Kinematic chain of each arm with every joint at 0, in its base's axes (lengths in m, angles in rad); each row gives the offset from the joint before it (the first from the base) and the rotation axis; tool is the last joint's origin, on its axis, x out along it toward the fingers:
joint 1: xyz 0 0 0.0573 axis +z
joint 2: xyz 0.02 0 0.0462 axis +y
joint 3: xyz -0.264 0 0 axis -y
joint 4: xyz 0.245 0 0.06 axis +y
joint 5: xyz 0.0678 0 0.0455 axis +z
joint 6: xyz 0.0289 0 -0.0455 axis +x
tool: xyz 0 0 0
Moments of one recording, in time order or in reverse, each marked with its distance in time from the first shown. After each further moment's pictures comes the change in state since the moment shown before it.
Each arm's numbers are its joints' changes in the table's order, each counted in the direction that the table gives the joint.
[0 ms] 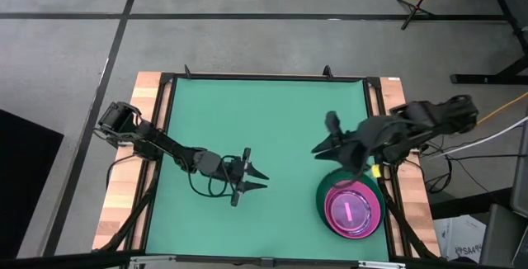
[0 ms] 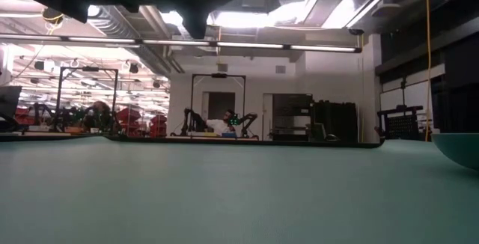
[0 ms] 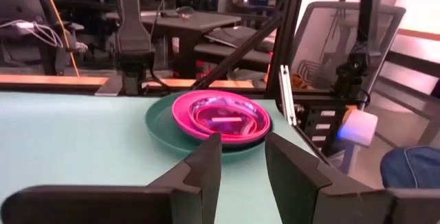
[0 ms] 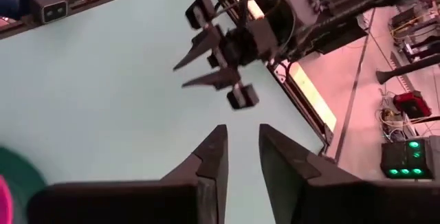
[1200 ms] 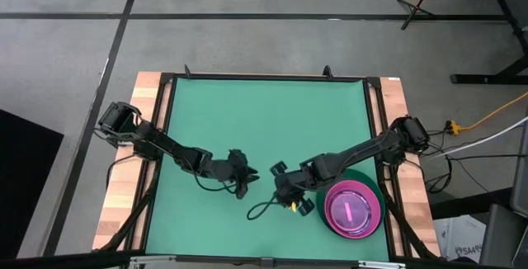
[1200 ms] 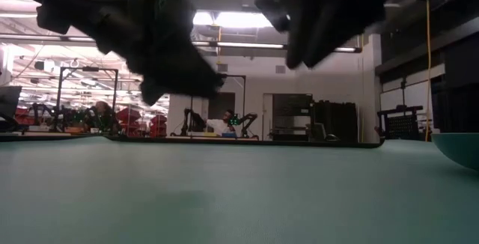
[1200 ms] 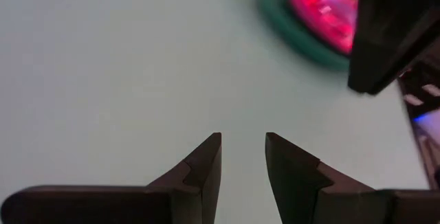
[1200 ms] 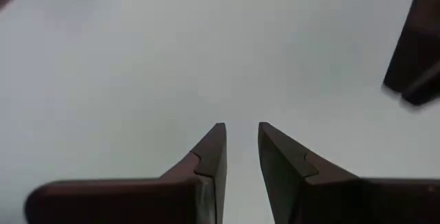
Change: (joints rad) left arm -0.003 0.000 0.000 0.504 0.195 -0.598; right arm 0.000 0.497 -0.332 -0.392 0.200 0.388
